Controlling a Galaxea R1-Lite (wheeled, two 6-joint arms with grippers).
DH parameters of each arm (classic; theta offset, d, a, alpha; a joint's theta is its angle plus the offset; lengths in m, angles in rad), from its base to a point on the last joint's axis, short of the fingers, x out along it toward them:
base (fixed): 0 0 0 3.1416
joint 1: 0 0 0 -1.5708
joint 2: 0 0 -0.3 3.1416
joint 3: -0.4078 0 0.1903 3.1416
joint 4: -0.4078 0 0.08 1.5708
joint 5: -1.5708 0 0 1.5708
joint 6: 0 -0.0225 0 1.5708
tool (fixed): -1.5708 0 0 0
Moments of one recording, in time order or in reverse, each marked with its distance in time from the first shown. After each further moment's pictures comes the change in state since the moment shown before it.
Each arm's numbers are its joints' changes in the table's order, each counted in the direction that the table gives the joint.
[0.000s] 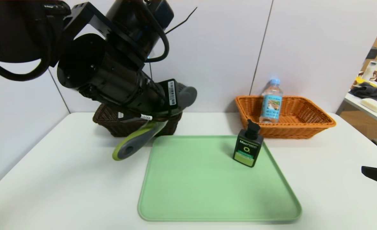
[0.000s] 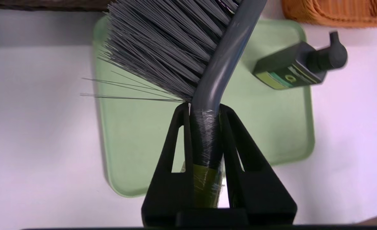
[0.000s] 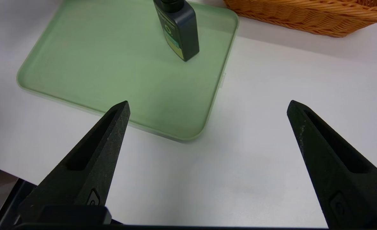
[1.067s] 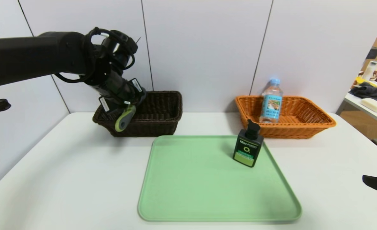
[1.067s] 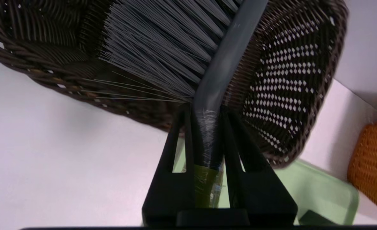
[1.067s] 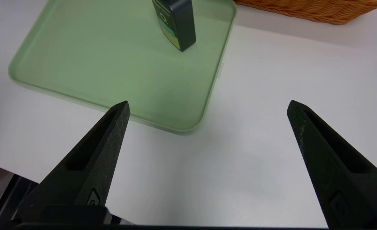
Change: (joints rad) left arm -0.406 -0.229 -0.087 0.097 0.018 0.149; right arm 0.002 0.019 0.041 -0.003 0.008 -0.004
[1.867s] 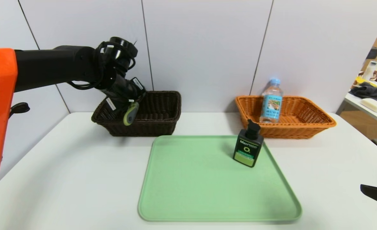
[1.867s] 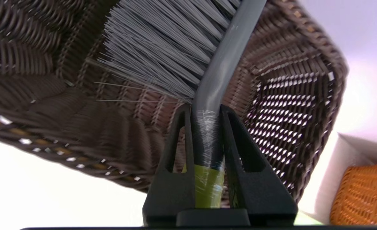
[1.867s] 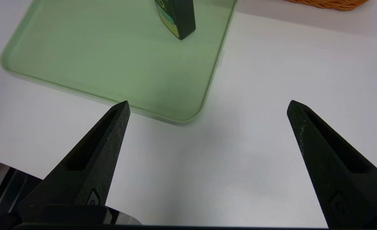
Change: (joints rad) left arm -0.046 -0.077 -0.006 0.157 0.020 0.046; right arm 0.000 0.013 0.043 0.001 -0.001 0.000
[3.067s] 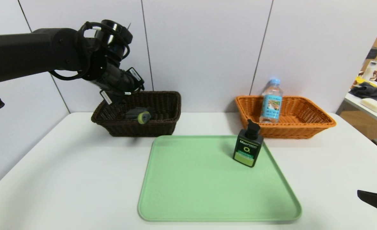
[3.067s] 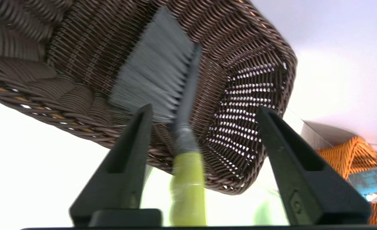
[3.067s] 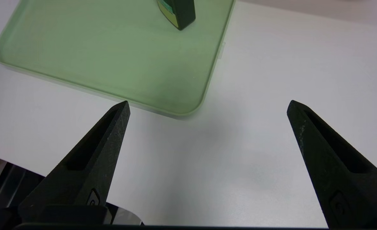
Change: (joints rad) left arm 0.026 0.087 0.001 -0.055 0.004 0.036; right arm 0.000 0.001 0.029 0.001 -0.003 0.000
